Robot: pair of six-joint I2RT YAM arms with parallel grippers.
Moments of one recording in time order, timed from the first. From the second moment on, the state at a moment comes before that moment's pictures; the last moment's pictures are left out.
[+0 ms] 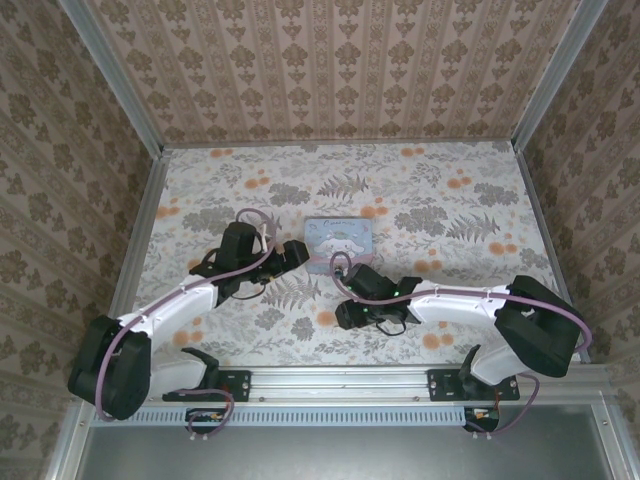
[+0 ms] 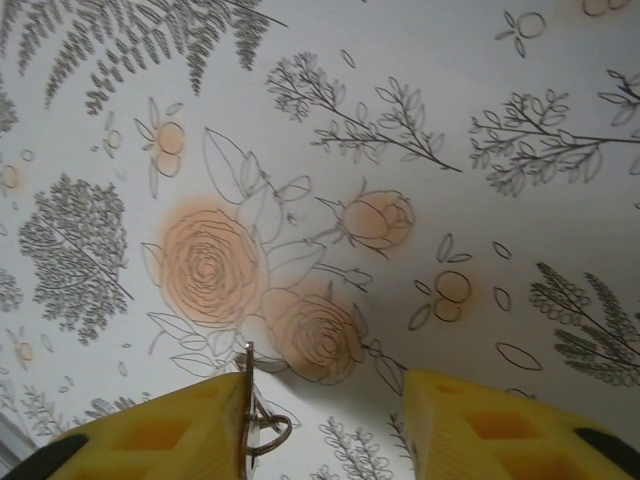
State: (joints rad) left arm -0.50 1.20 0.58 -0.08 0.45 -0.82; right arm 0.93 1.46 0.69 -0.30 -0.07 0.61
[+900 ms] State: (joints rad) left arm -0.53 1.16 0.60 -0.15 0.39 -0.78; right arm 0.90 1.36 0.68 -0.33 -0.04 0.71
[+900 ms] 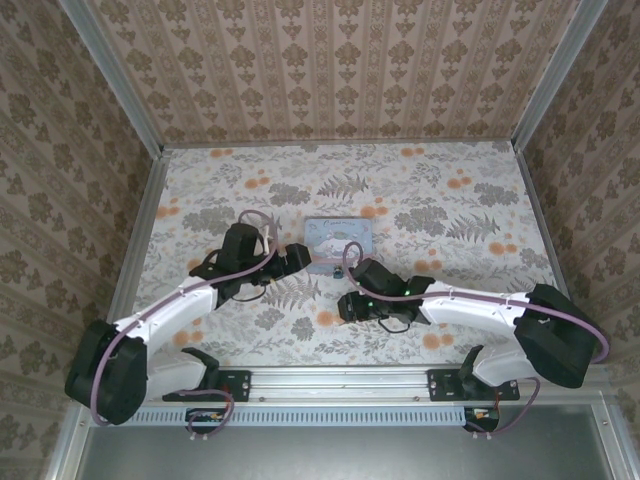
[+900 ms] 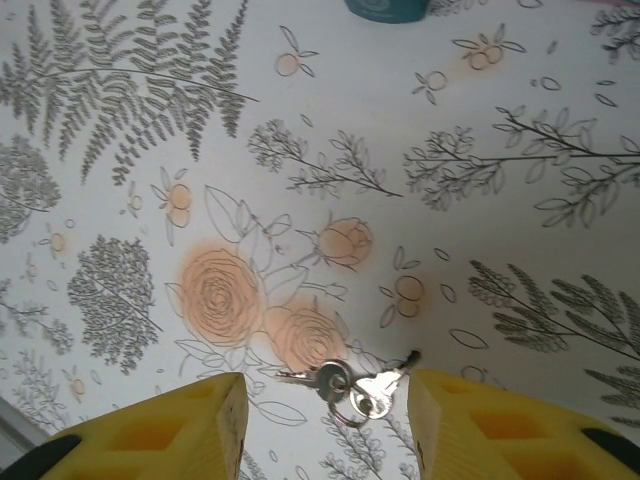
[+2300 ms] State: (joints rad) left arm -0.42 1.15 0.60 -0.21 0.40 -0.87; right arm 0.97 1.71 1.01 -0.74 -0.08 0.00
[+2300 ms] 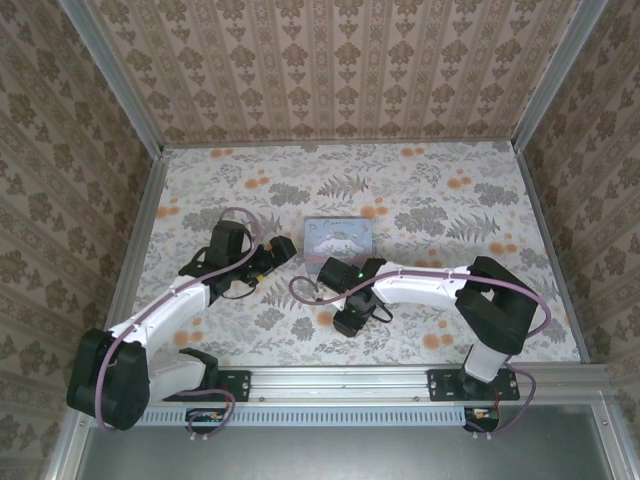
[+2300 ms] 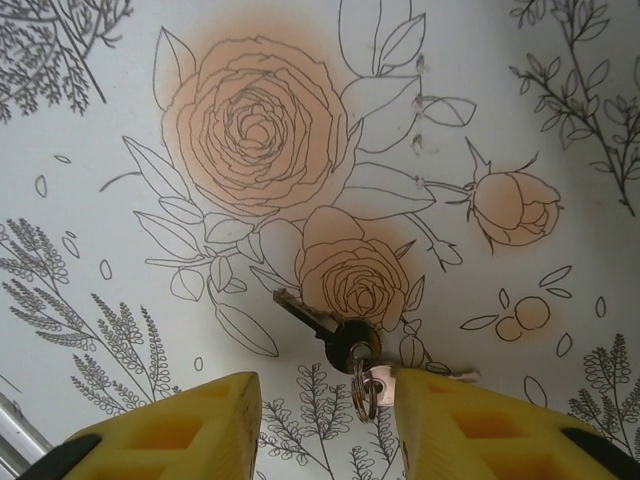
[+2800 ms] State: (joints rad) left arm -0.42 1.15 0.60 -0.21 0.40 -0.88; right arm 0.99 1.75 1.07 -0.78 -0.02 -0.01
